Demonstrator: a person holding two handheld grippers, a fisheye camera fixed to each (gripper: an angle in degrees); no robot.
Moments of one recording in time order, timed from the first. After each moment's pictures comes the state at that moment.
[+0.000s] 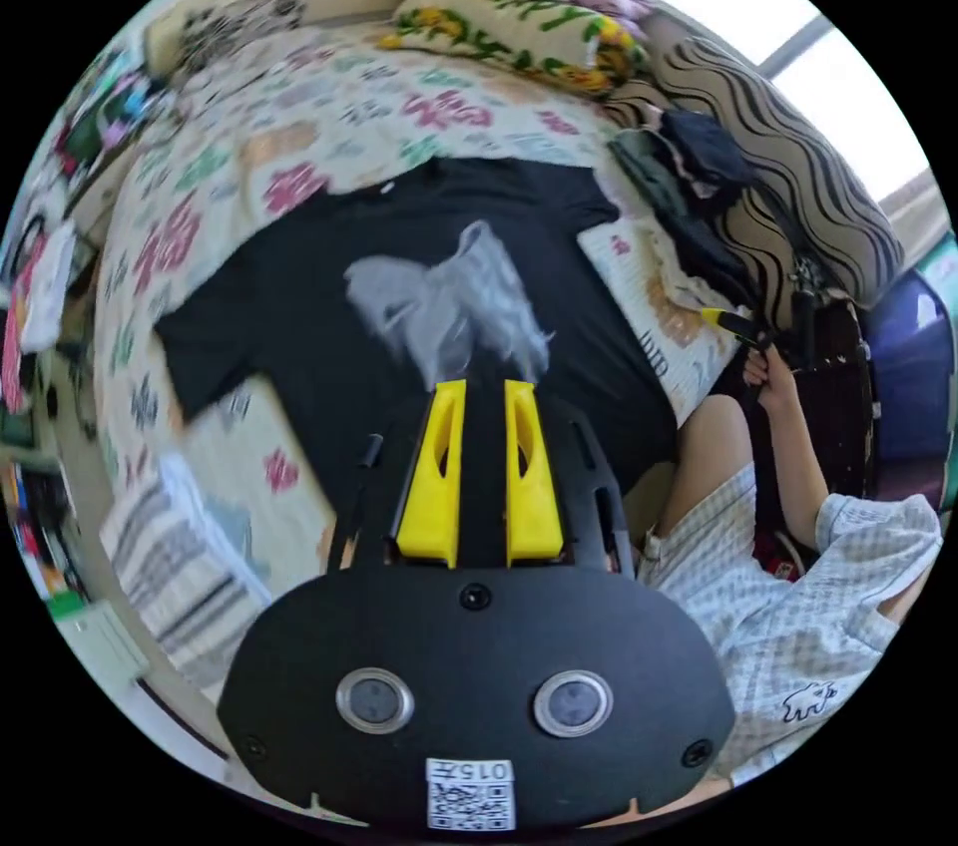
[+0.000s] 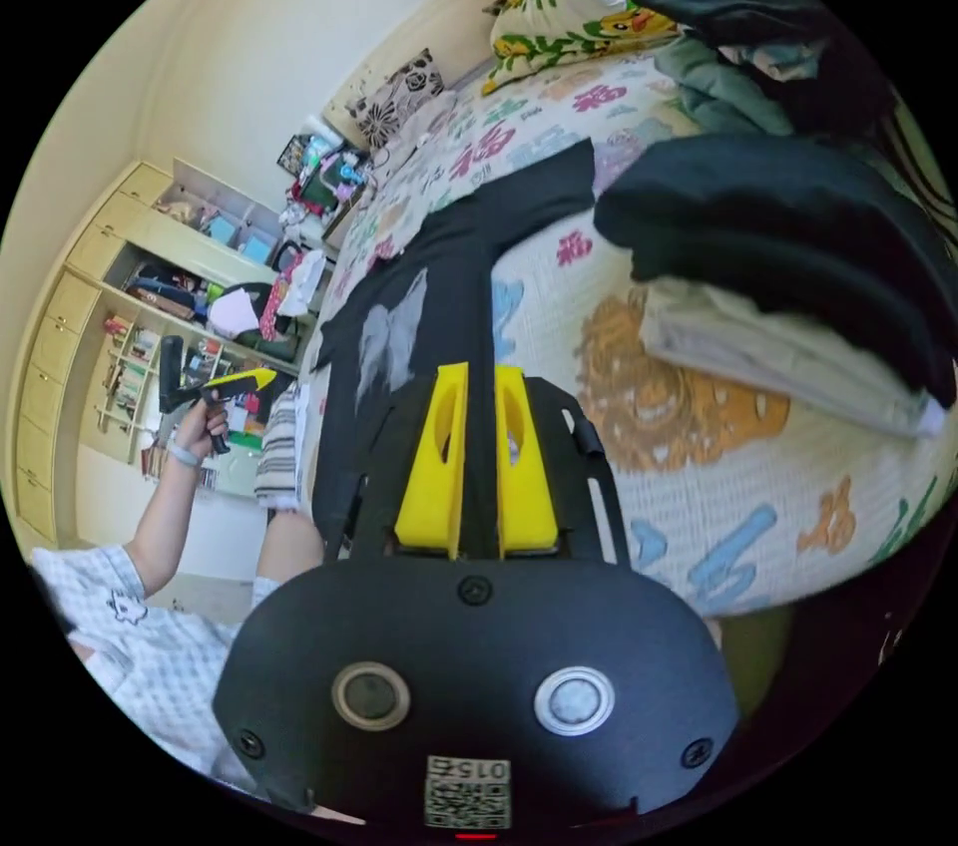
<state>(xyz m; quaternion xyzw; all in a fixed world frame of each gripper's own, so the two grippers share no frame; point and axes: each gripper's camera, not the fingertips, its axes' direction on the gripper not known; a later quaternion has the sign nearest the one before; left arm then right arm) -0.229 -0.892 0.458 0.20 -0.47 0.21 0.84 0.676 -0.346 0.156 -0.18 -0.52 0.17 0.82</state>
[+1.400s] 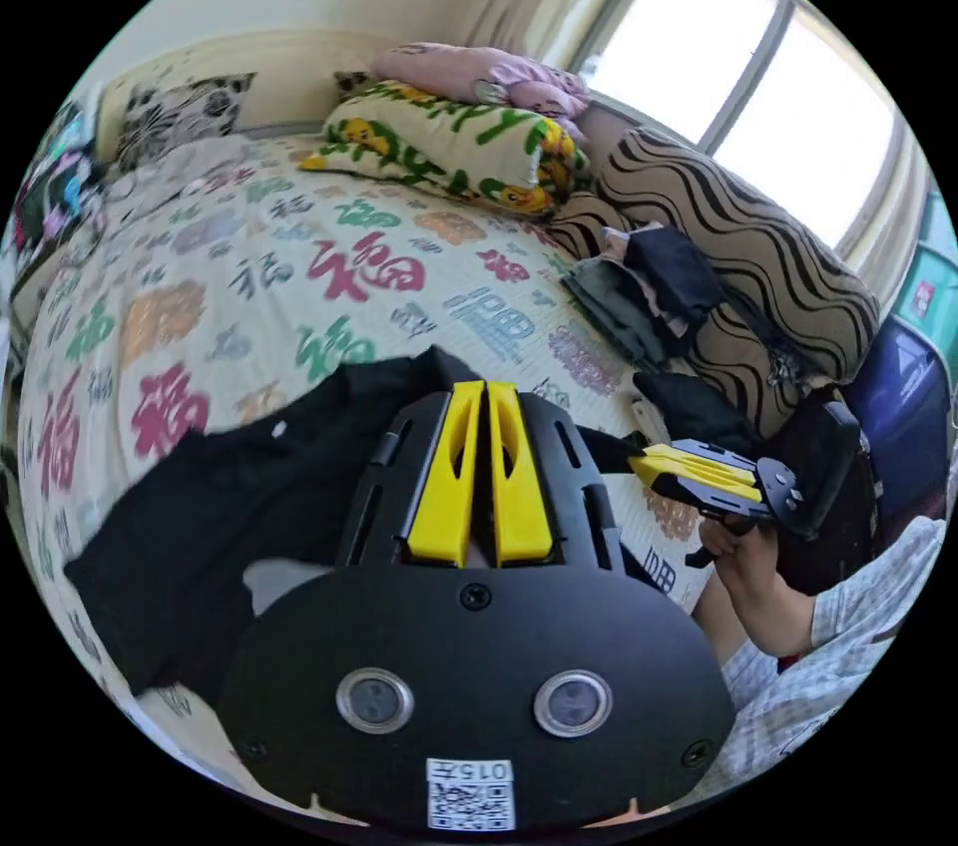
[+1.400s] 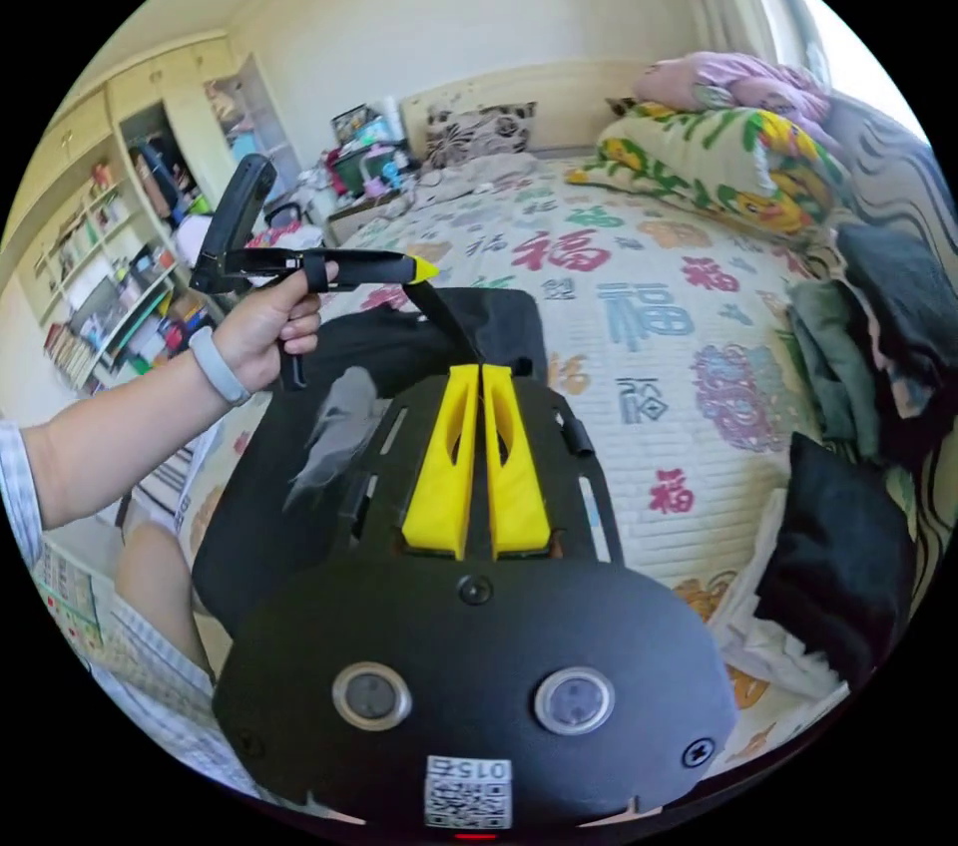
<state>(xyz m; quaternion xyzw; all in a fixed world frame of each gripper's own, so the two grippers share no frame) -0.220 -1.163 0.410 0.30 -0.37 0.36 0.80 0.430 -0.417 0.112 -0.01 -0.43 0.02 0.90</state>
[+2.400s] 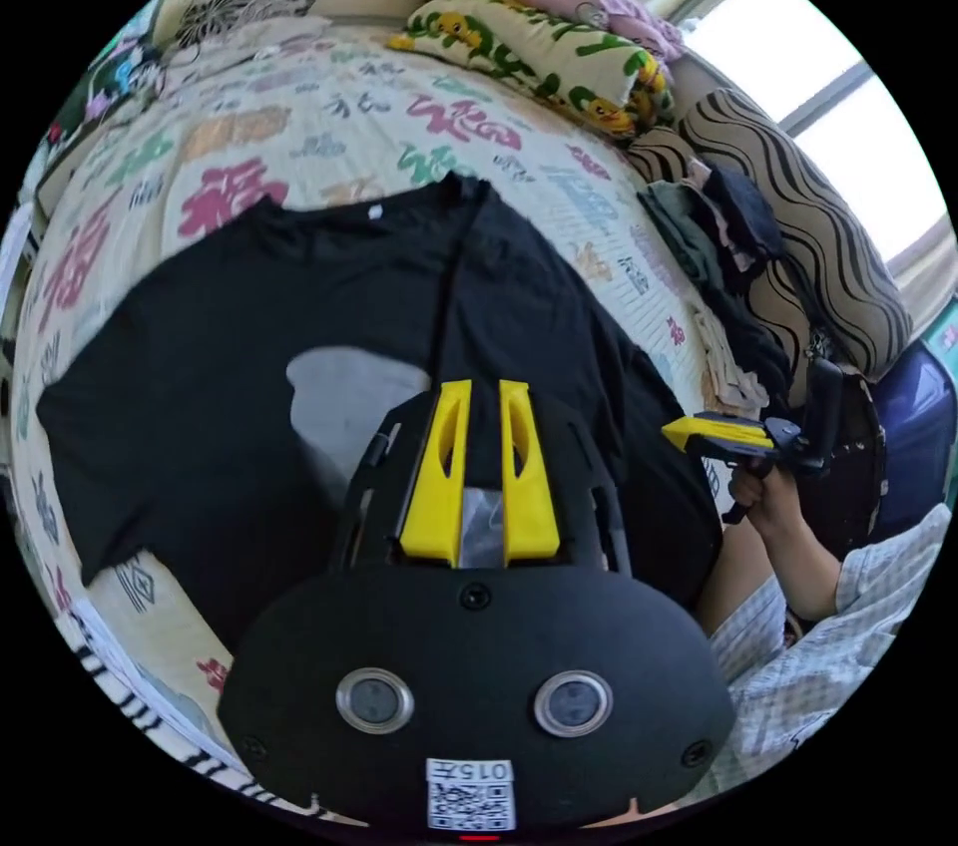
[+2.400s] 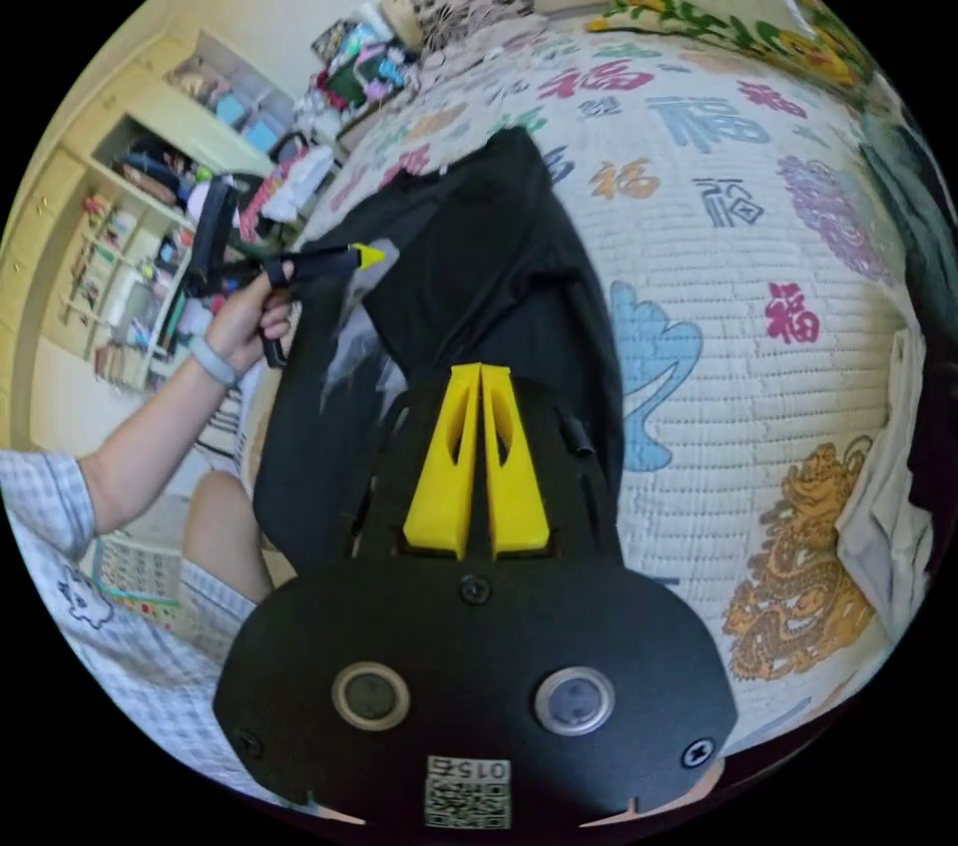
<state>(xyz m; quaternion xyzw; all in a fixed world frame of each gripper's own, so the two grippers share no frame) -0.287 -1.148 0.310 0.25 -0.40 0.23 0.85 0.432 -0.402 0.208 -0.19 -0.51 0.01 0.84</state>
